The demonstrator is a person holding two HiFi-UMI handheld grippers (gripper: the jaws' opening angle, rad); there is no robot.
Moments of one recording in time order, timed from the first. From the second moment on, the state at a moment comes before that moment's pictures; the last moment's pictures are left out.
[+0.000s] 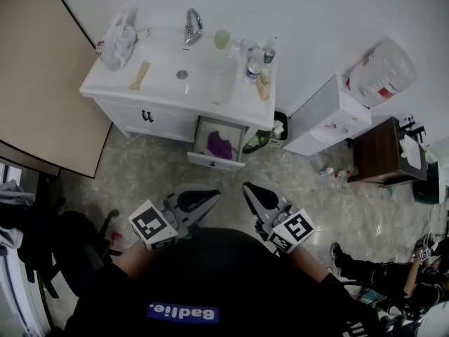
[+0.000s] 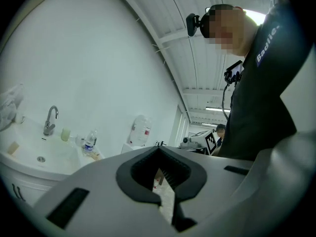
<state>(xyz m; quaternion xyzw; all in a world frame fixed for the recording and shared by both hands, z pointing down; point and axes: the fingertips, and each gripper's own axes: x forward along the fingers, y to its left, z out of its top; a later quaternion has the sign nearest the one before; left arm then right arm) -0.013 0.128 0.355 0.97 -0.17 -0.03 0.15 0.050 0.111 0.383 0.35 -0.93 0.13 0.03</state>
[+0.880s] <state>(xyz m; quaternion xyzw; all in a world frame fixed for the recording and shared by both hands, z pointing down) 0.014 -0.004 0.365 0.97 -0.20 -0.01 0.16 0.070 -0.024 0.436 0.31 -0.93 0.17 0.06</state>
